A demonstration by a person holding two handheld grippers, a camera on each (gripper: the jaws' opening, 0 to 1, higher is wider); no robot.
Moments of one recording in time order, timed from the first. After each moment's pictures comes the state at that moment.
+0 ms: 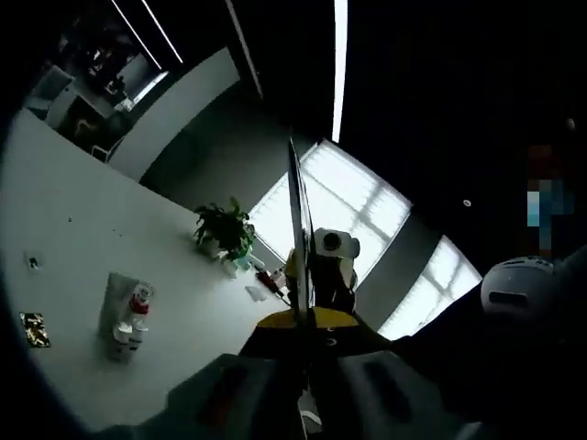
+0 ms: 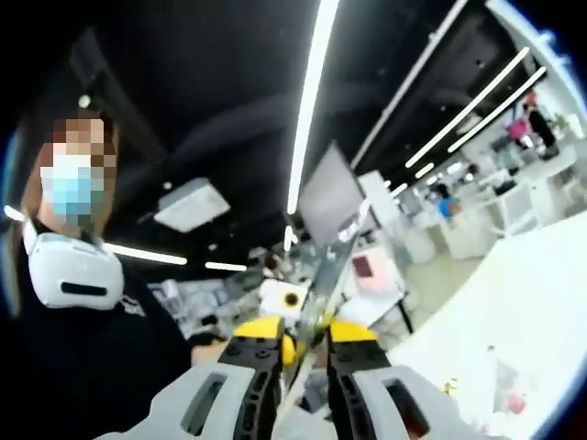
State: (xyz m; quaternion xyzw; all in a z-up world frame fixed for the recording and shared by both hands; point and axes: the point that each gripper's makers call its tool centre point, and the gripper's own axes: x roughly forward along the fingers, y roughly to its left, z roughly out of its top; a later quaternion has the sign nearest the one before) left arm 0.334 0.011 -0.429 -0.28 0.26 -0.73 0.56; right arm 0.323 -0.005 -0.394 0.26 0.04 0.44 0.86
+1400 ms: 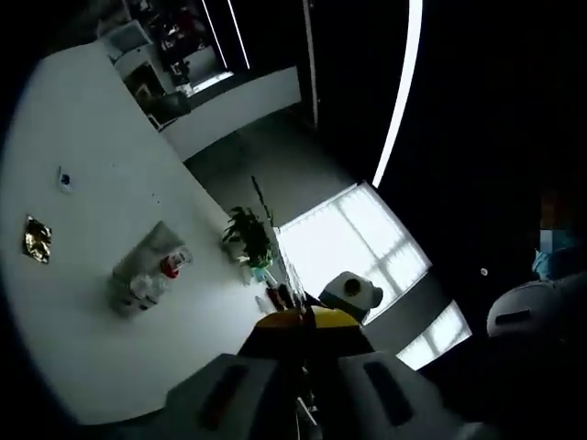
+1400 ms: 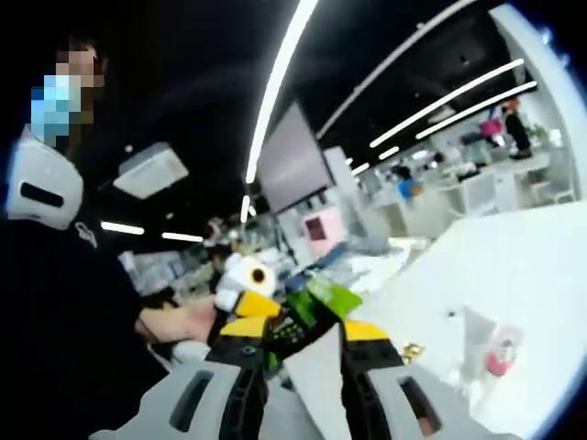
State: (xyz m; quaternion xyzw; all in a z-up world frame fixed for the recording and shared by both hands) left arm 0.354 0.018 -0.492 -0.39 0.33 -0.64 0.58; right arm 0.340 -0.006 -0.488 0.17 0.12 0.35 0.91
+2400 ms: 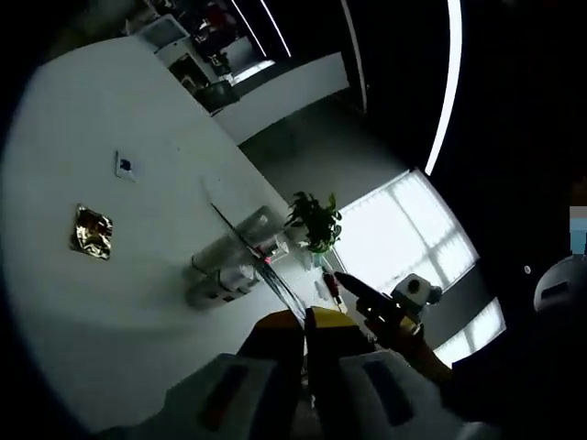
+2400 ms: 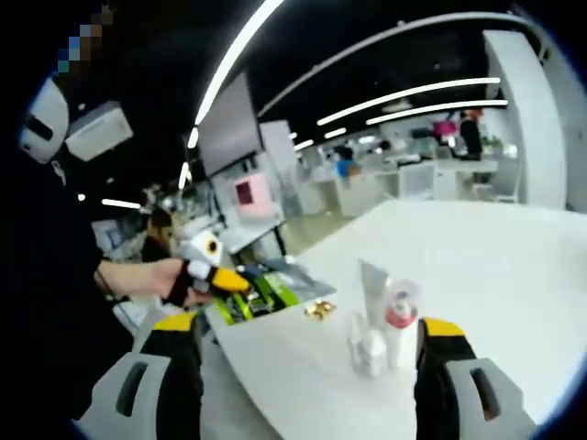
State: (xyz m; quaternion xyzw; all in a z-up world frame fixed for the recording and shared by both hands) left arm 0.406 0.016 -0.598 -0.32 0.39 -0.57 0.64; right arm 0.330 -0.105 -0.559 0.10 0.19 0.21 0.95
